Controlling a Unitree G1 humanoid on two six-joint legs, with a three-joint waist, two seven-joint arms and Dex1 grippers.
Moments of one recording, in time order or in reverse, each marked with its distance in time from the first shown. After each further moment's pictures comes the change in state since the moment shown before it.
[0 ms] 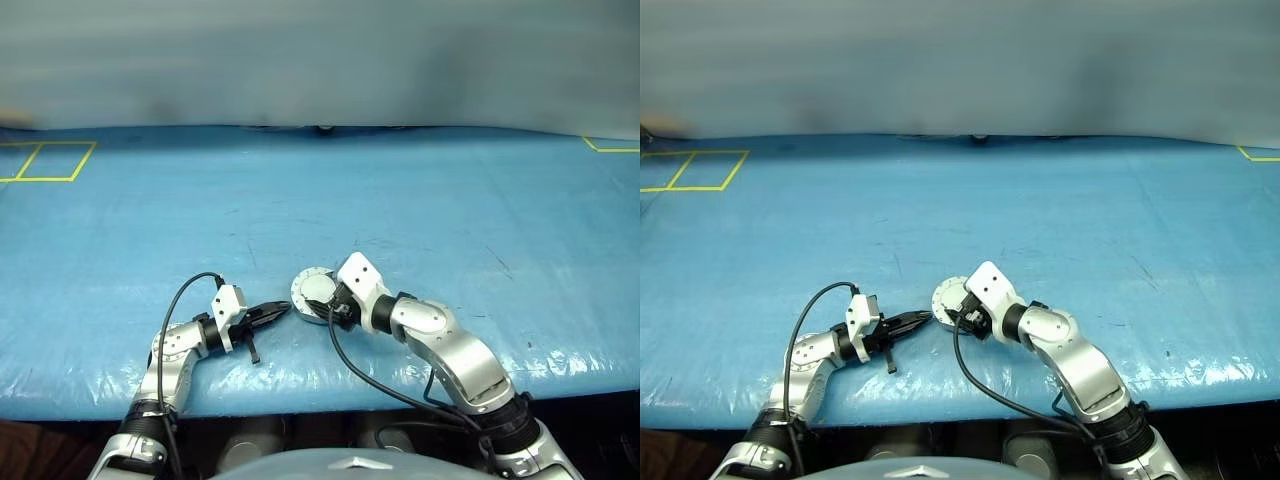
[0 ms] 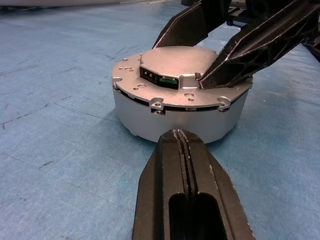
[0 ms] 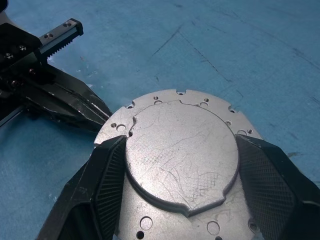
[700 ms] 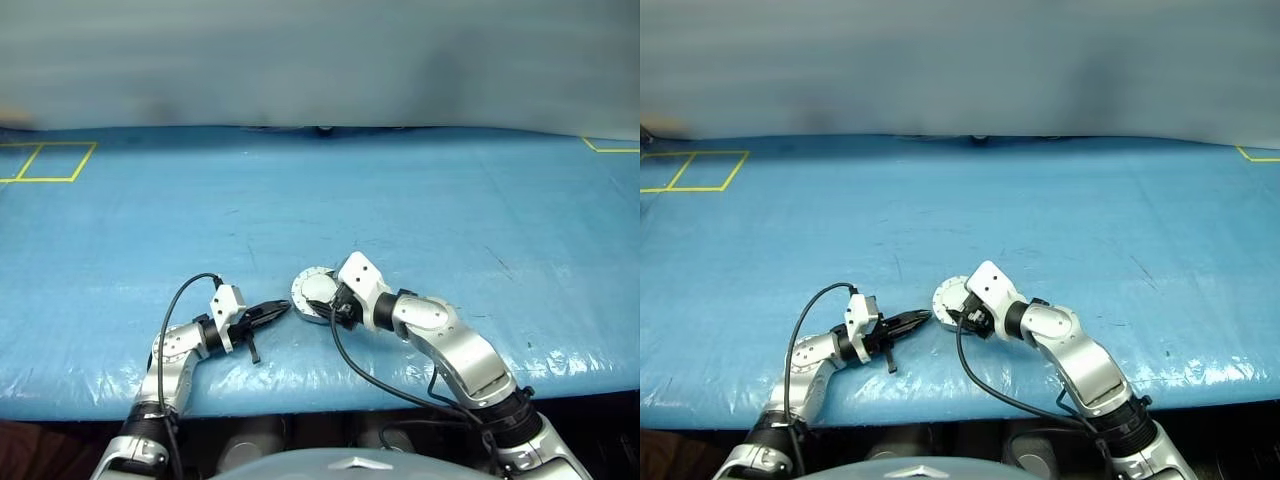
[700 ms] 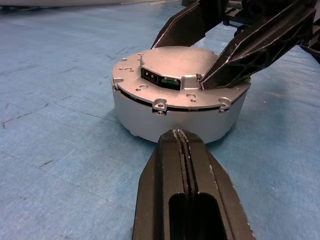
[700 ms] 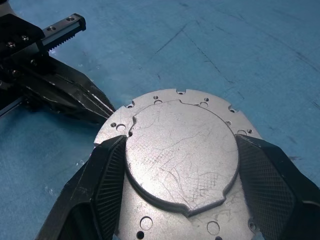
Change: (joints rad) left arm 0.008 -0.019 0.020 -0.005 -0.037 0.029 0.004; right arm -0.013 -0.020 0.003 0.032 0.000 -0.033 0.033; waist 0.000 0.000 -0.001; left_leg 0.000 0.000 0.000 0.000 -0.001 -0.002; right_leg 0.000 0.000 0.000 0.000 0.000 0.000
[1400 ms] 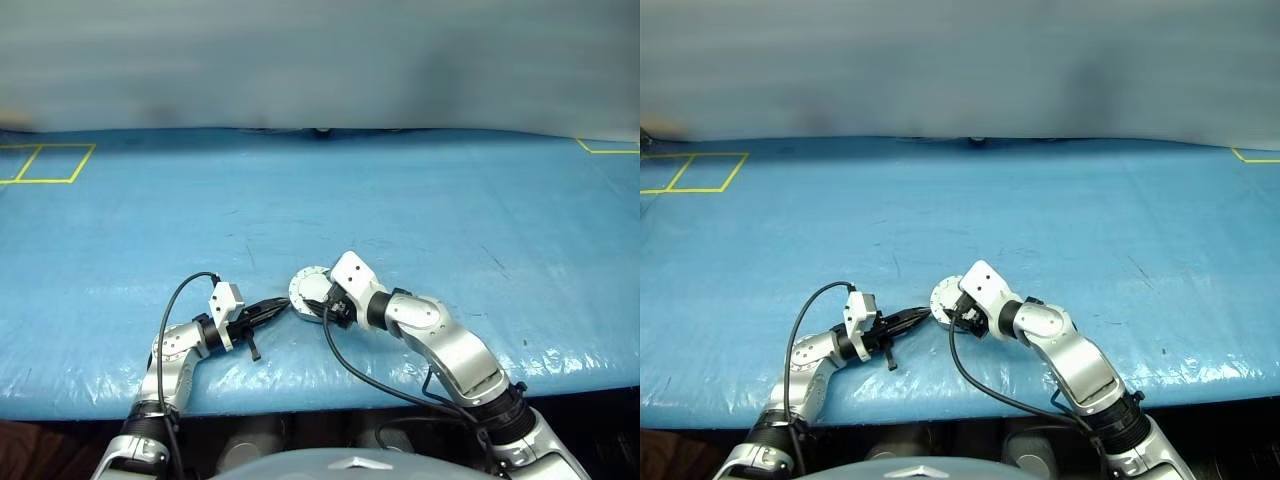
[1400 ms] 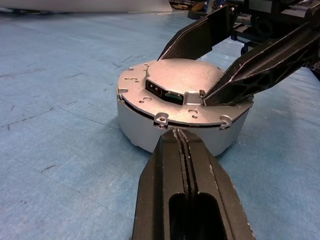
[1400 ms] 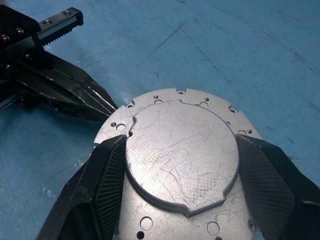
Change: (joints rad) left arm -0.004 0.002 0.002 0.000 -0.003 0.016 0.001; right arm -0.028 0.007 0.049 -0.010 -0.019 0.049 -0.042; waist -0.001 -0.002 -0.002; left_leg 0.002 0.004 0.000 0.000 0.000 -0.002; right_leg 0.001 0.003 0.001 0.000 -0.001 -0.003
